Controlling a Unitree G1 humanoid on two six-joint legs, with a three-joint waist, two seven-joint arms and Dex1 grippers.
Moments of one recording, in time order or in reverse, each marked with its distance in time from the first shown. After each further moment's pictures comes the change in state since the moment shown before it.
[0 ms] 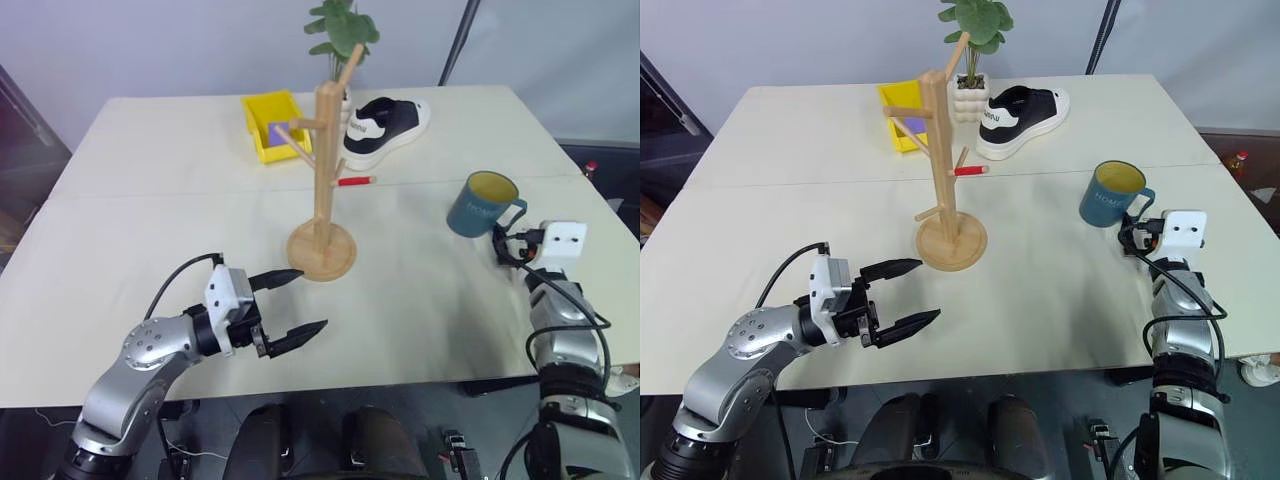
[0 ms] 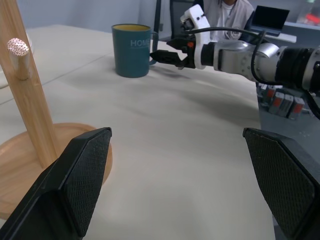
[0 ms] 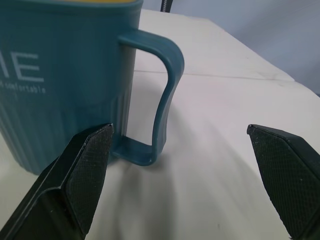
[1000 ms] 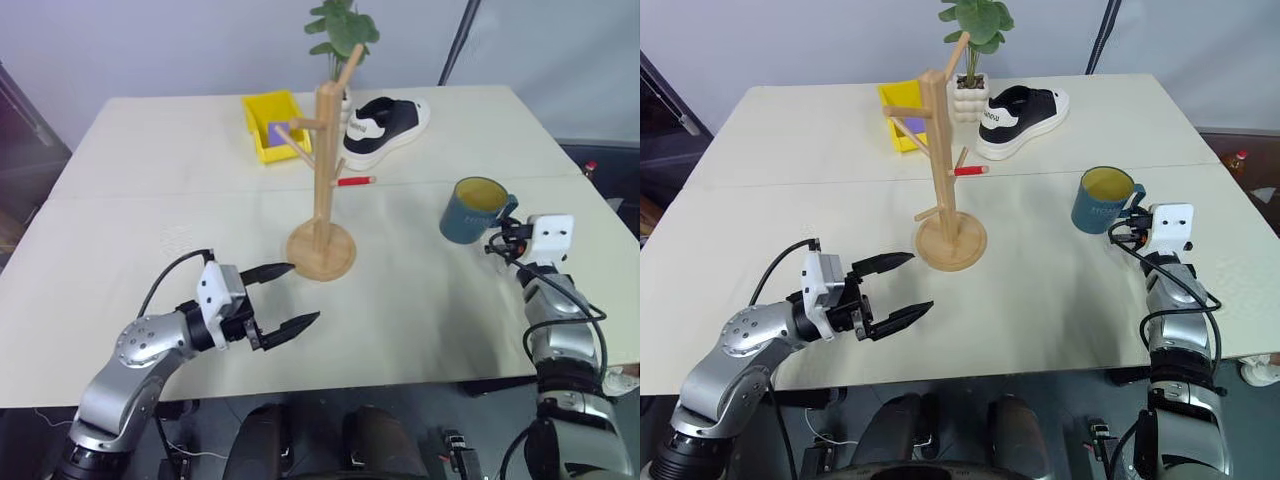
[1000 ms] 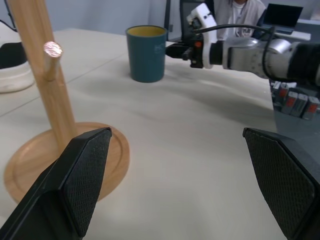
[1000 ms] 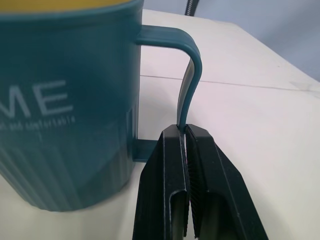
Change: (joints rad) left arm -0.017 0.001 0.039 0.033 0.009 -0.017 0.009; right arm 0.025 -0.002 0.033 -0.084 0.008 0.051 0.069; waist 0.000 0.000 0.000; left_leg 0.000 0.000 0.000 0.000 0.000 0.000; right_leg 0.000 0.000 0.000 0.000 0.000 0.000
